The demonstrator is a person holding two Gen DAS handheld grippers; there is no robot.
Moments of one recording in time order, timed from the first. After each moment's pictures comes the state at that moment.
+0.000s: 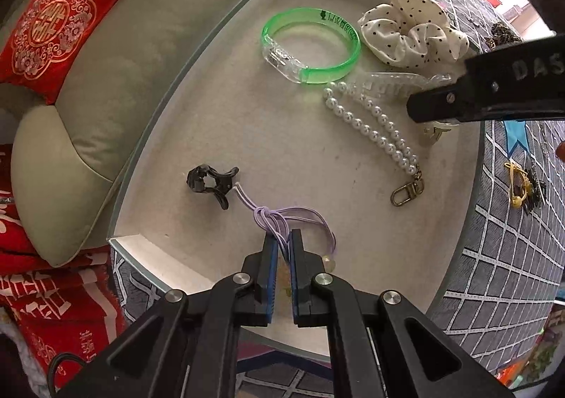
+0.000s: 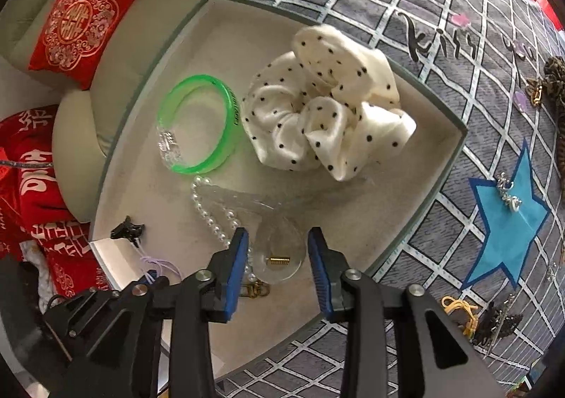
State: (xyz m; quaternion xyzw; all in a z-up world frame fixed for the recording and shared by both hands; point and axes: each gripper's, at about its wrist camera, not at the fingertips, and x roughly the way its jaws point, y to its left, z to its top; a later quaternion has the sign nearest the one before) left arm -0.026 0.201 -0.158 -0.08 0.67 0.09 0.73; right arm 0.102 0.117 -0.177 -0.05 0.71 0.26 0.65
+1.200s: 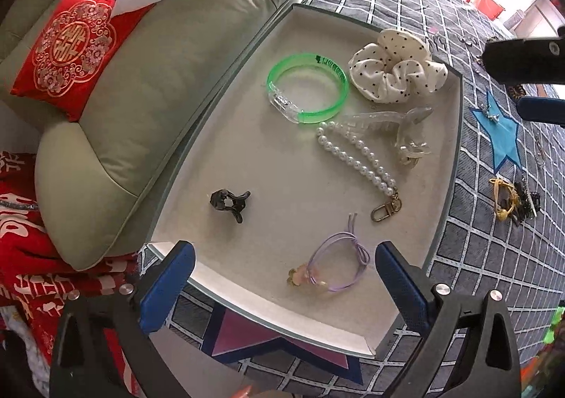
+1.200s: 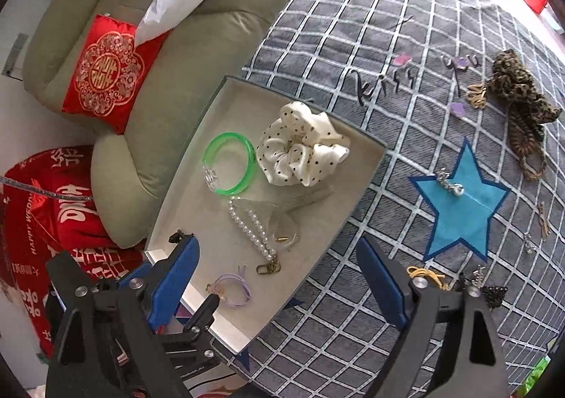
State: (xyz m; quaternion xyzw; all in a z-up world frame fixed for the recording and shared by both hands) left arm -0.031 0.194 -0.114 -0.05 0.64 0.12 0.76; right arm 0.100 0.050 -0.100 0.03 0.66 0.27 0.70
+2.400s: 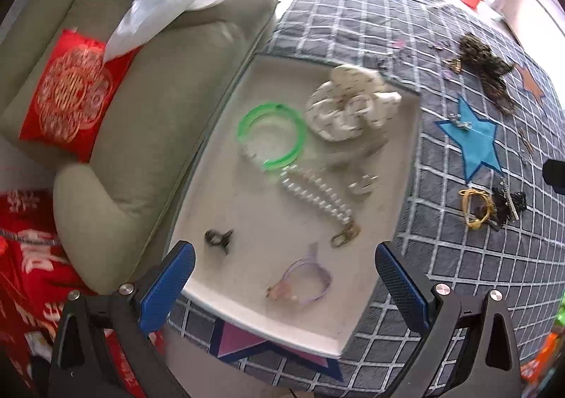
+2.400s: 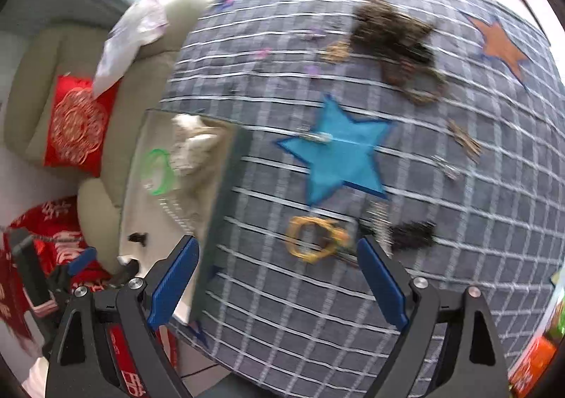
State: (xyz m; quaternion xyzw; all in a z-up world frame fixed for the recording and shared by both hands) left arm 0.006 0.144 -0.076 0.02 0.63 0.10 0.77; right arm 0.076 -0.106 -0.104 0.11 0.67 0.15 0.72
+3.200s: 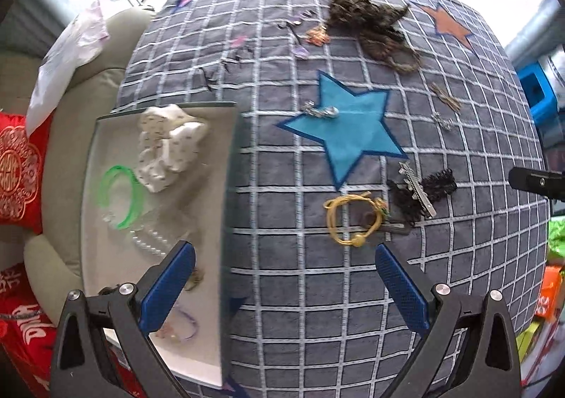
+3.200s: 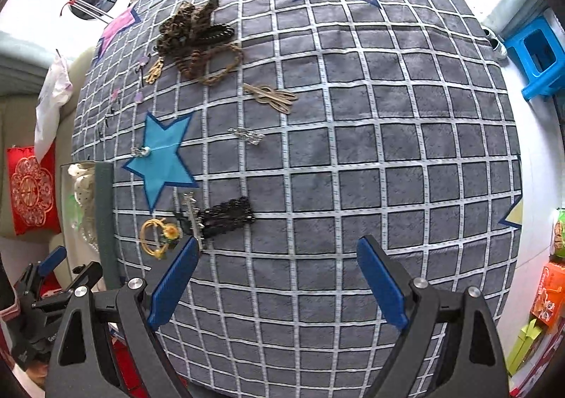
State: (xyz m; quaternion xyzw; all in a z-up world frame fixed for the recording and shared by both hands) left arm 0.043 0.004 -0.106 0.07 0.65 -0.04 0.75; right arm 0.061 -0.253 -0.146 0.16 0.68 0.03 0.71
